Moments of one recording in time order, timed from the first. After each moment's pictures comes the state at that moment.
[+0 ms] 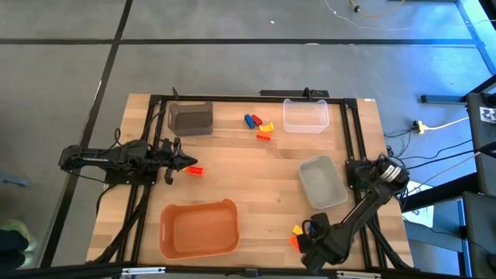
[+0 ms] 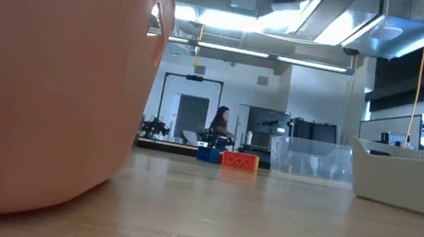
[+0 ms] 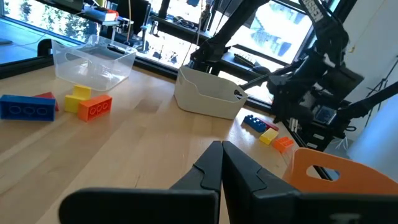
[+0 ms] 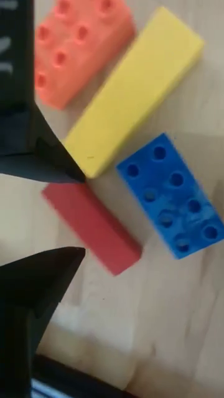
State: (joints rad) left arm -0.01 0.01 0.01 0.02 -0.02 -0.36; right arm 0.88 1.98 1.40 -1.15 -0.10 2.26
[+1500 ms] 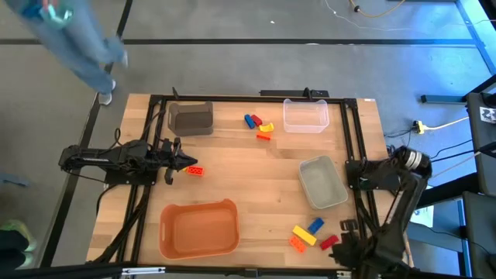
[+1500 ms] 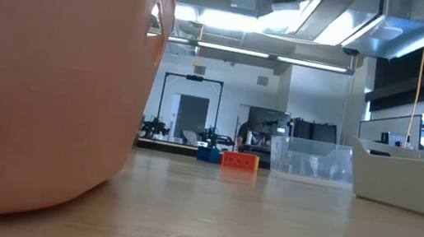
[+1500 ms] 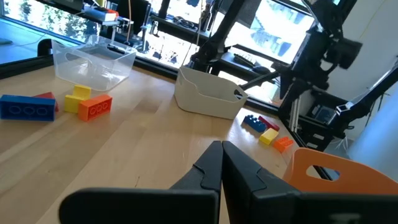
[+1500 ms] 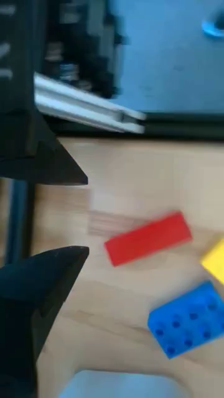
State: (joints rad) left arm -0.01 0.01 0.01 0.02 -0.02 -0.36; right arm 1.17 1.73 1.34 -1.13 0.03 1.00
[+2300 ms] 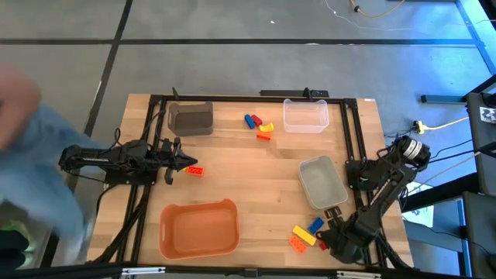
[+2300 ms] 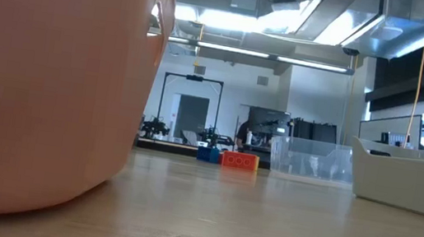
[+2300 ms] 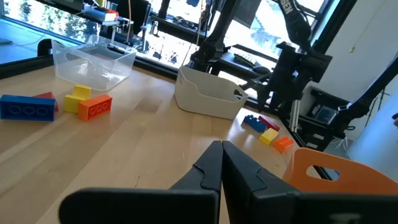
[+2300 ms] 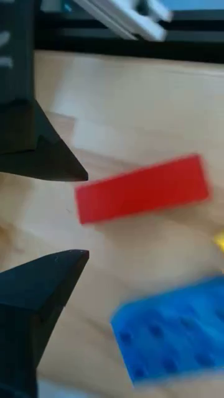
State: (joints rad) left arm -0.01 0.01 0.01 0.02 -0.02 -0.36; right arm 1.01 1.64 0.95 -0.80 -0.09 0.69
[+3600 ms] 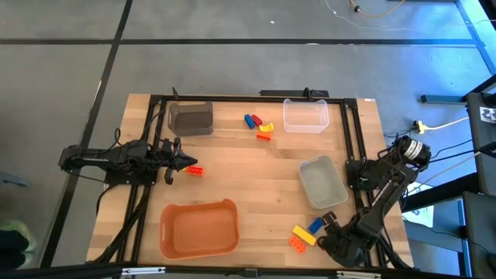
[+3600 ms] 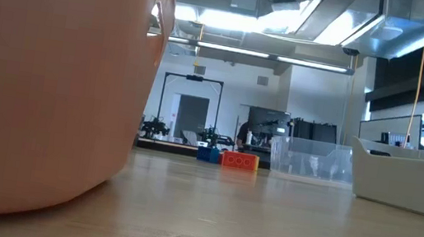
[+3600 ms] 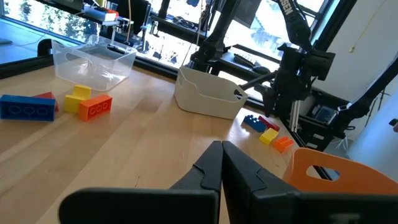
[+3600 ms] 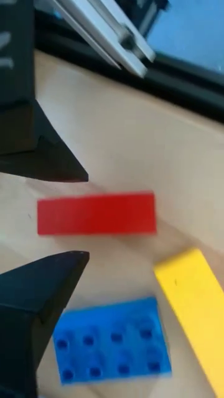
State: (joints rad) left arm -0.01 0.01 0.01 0.02 -0.02 -0.36; right arm 1.04 1.64 0.96 -0.69 0.03 0.55
